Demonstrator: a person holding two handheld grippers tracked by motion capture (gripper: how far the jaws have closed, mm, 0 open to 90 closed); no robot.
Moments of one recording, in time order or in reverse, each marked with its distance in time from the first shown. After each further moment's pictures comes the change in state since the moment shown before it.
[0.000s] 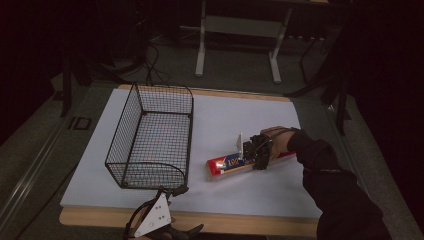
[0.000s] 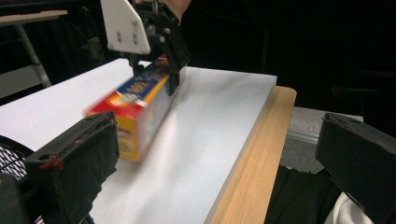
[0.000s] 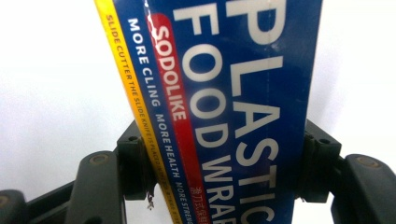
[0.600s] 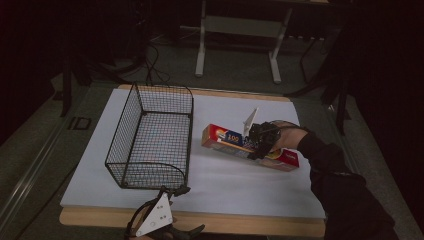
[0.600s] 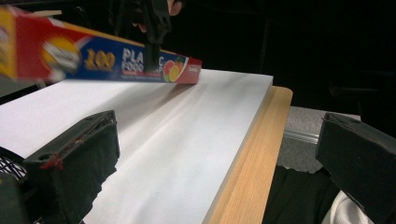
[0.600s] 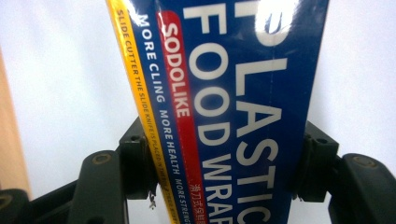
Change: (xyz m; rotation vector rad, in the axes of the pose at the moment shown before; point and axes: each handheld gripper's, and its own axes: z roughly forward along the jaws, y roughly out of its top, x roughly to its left) left arm 0.000 0.001 0.003 -0.001 -0.018 0.002; right arm -0.015 -0.021 -0.043 -0.258 0.043 0.365
